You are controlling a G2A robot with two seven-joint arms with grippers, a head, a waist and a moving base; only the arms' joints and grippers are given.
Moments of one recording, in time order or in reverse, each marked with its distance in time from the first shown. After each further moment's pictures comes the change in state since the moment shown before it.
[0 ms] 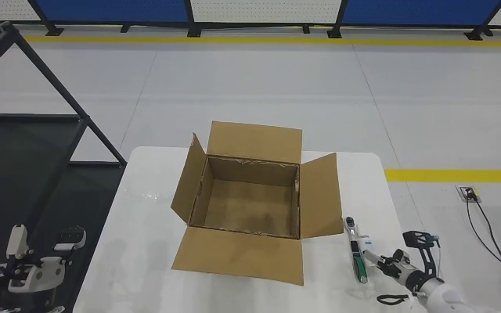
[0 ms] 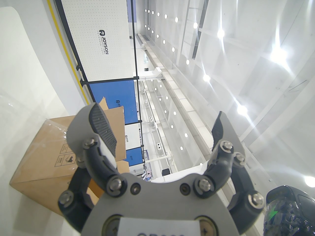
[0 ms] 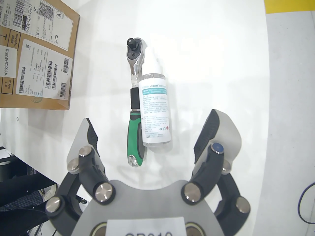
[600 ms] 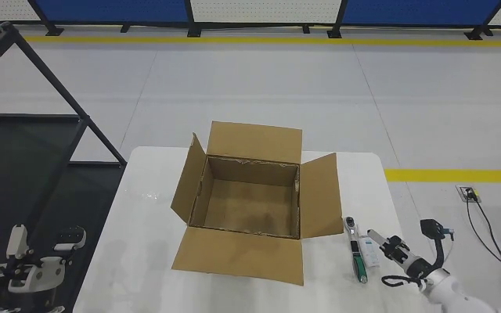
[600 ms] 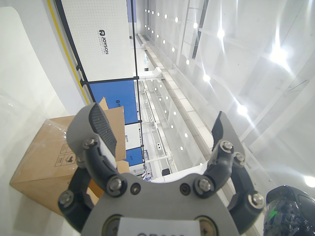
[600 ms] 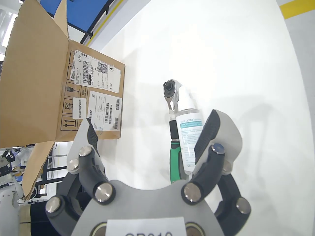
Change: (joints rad) left arm -0.003 0.000 -0.002 0.000 -0.003 0.004 0.000; right arm 0.044 -0.003 0.007 0.028 0.328 0.056 -0.047
